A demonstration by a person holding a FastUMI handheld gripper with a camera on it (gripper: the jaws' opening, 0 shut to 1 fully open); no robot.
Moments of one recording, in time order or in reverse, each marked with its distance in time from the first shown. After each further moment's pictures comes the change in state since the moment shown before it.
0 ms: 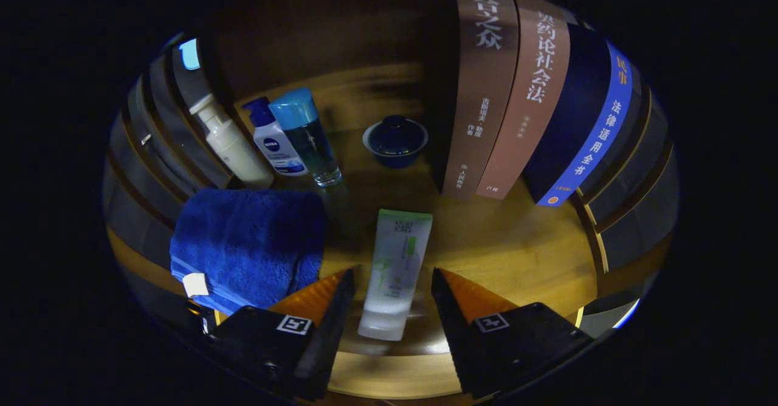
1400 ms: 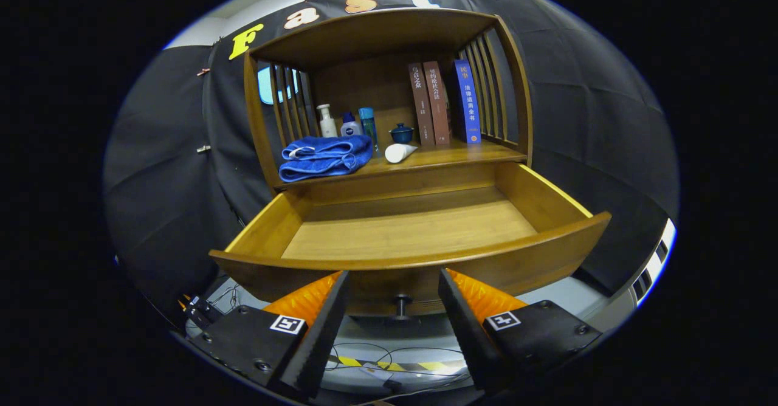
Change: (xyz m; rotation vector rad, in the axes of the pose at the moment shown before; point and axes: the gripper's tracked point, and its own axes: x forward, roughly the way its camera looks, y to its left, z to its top) arm -0.155 0.006 -0.299 0.031 -0.509 0.059
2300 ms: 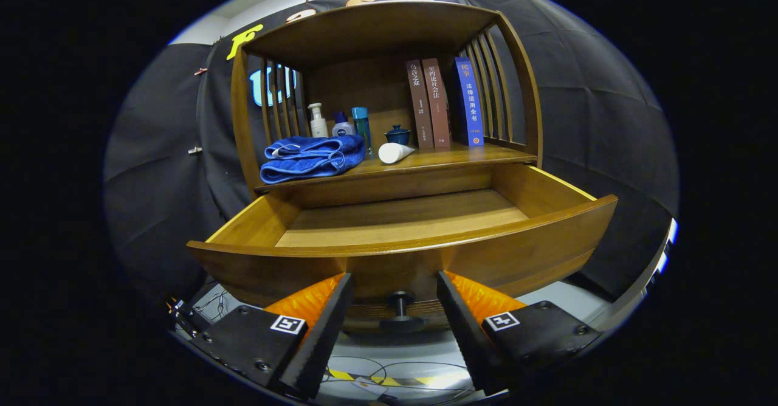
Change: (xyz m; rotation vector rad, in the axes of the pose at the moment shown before) arm 0.063 -0.007 0.010 0.000 -0.070 -0.023
